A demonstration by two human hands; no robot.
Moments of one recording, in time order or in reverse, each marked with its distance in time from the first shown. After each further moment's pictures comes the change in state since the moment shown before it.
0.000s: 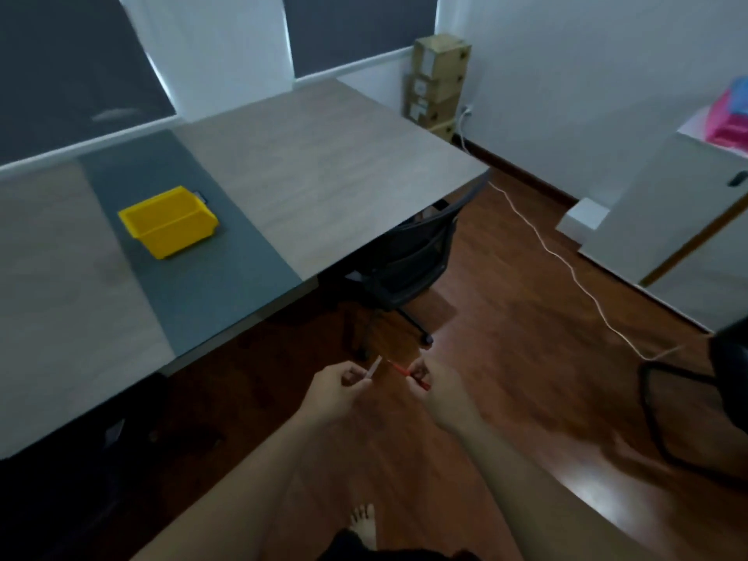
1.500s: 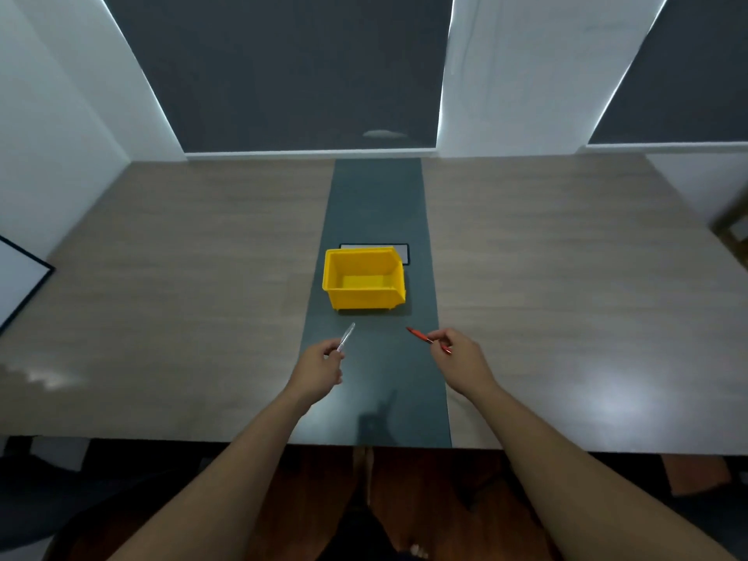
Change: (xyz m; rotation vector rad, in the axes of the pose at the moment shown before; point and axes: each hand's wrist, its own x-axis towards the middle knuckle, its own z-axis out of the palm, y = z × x) left_hand 0.251 -0.085 -0.395 -0.561 0.734 -0.368; right_hand 0.538 -0.334 0.153 0.041 -0.430 -0.320
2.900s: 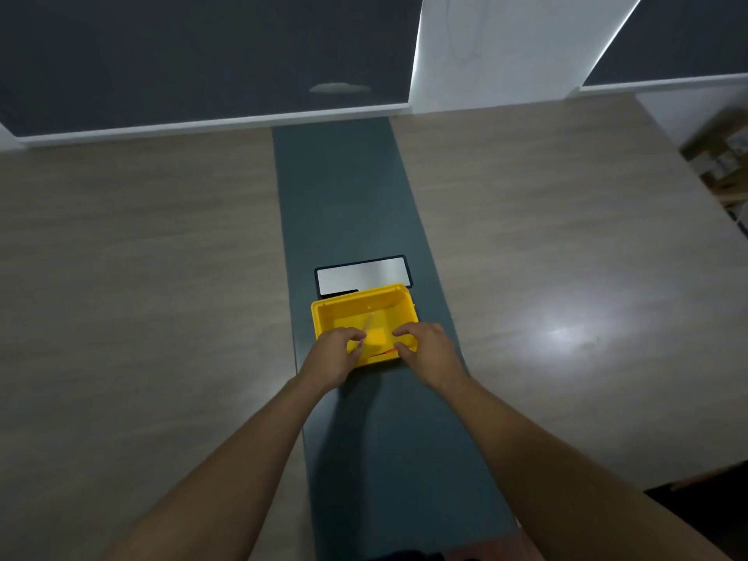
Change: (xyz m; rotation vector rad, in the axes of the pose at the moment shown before) left_hand 0.332 0.048 -0.035 0.655 -0.426 0.255; right_hand 0.250 -0.090 0.111 -0.290 -0.061 0.105
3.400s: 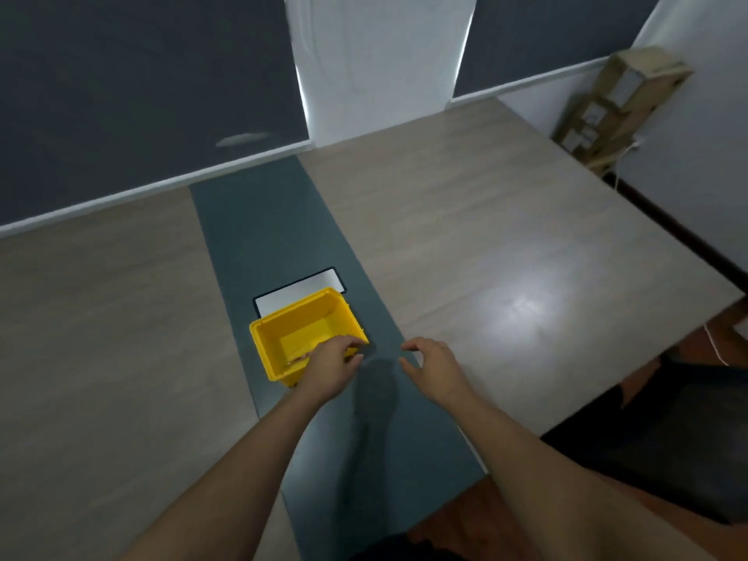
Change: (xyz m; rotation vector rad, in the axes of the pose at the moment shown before) left_hand -0.052 0.100 0.055 0.093 -0.014 0.242; right_hand -0.133 0.083 -0.033 0.131 0.211 0.174
